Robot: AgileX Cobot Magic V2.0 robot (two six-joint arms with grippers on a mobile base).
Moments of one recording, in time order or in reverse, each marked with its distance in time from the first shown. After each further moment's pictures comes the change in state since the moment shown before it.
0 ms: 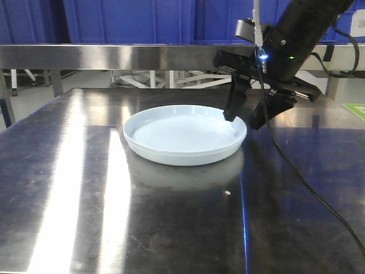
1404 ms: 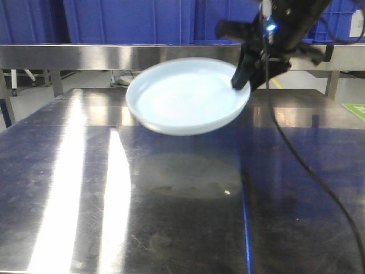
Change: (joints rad) left arm 0.000 0.000 0.000 0.000 0.000 0.000; right arm 0.031 -0.172 0.083 -0.108 -0.218 -0.003
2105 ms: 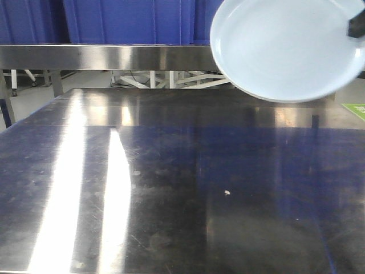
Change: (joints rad) left arm 0.000 0.000 0.000 0.000 0.000 0.000; right arm -0.122 -0.693 0.765 -0.005 -0.601 -0.020
